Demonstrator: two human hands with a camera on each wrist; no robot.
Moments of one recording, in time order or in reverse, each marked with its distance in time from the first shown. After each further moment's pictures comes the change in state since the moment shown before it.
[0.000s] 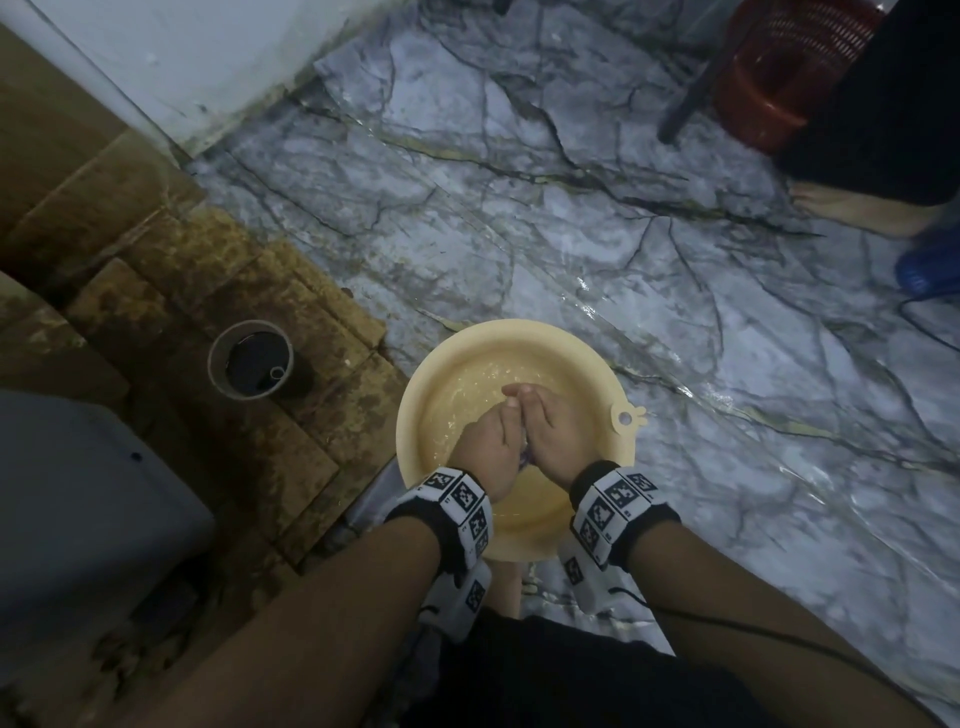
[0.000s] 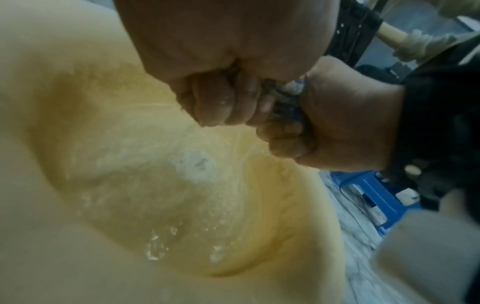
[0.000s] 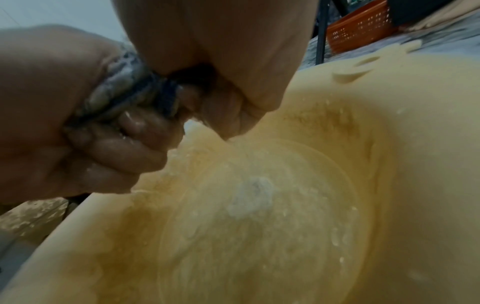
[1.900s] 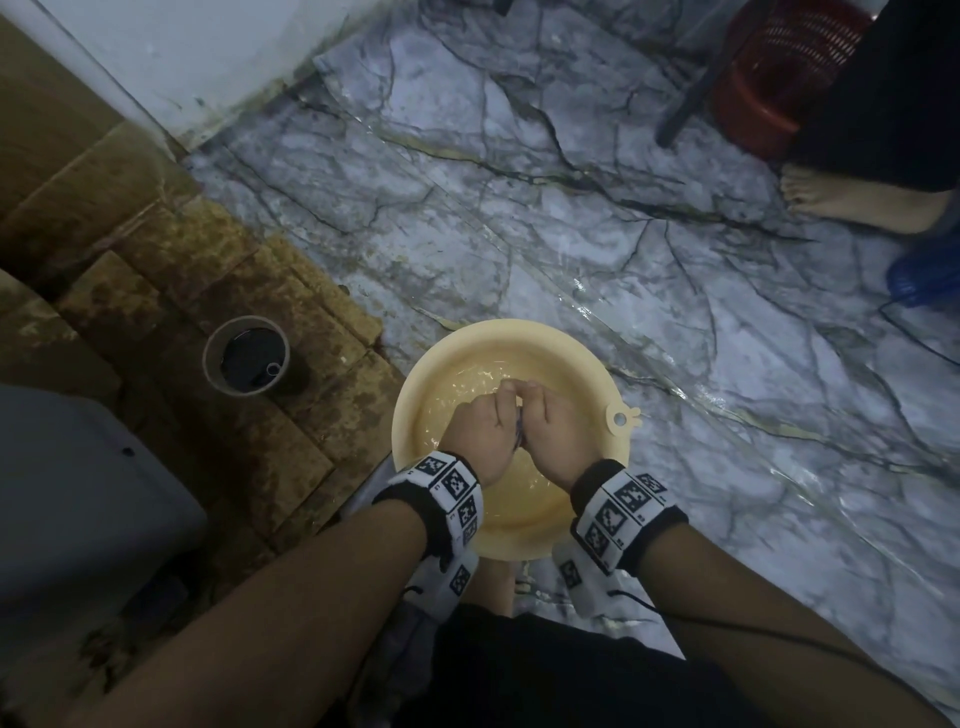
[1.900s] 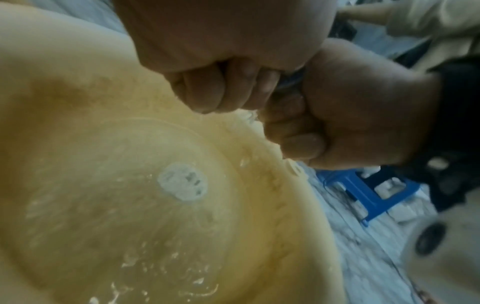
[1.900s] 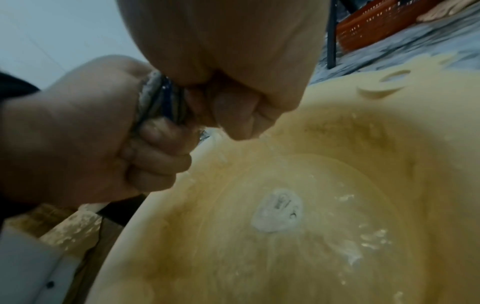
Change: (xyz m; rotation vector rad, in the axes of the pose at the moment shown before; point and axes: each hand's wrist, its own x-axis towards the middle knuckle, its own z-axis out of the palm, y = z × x) left_hand 0.007 0.014 -0.014 -0.012 0.011 -0.013; right_hand -0.008 -0.027 -0.008 -0.020 -0.030 0.083
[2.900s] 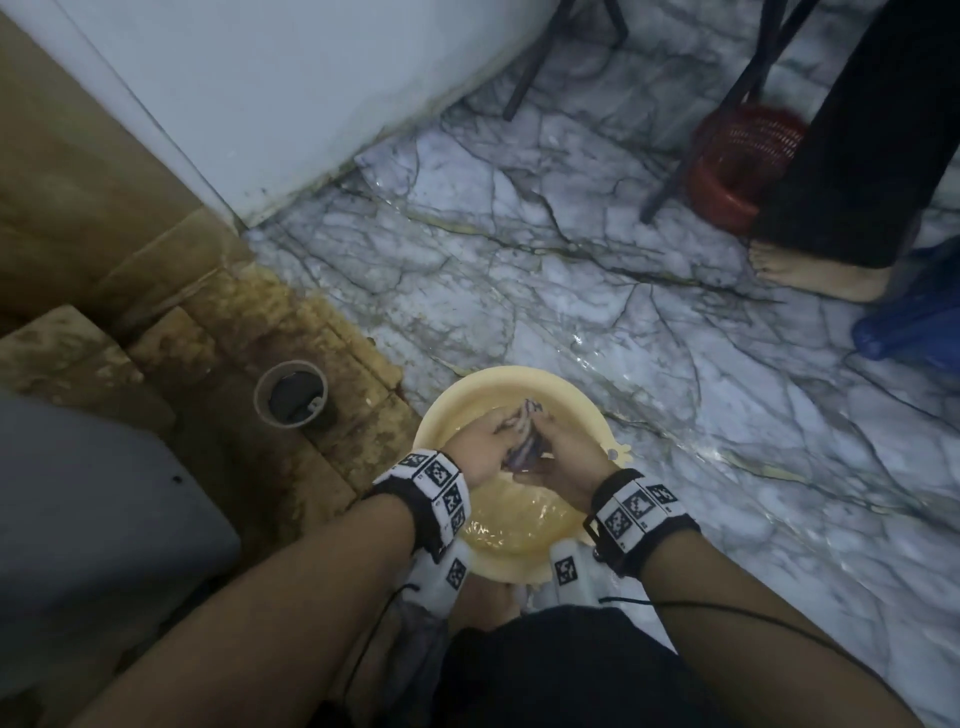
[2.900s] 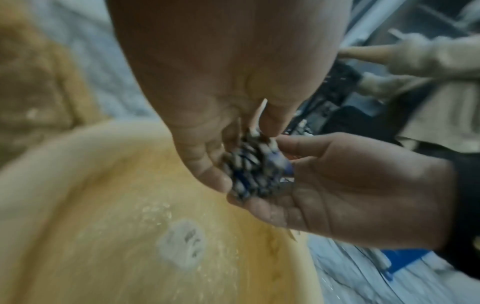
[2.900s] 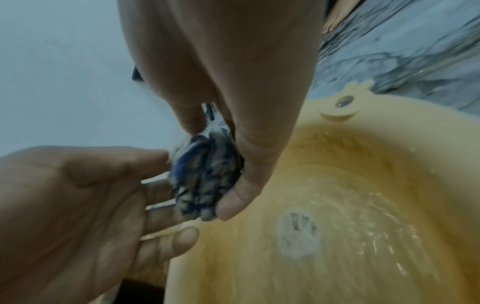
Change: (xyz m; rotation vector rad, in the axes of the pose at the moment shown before) left_hand -0.019 0.037 -0.042 -0.204 -0.258 -0.063; right_hand -0.013 -0.030 -0.025 0.615 -0.188 0.374
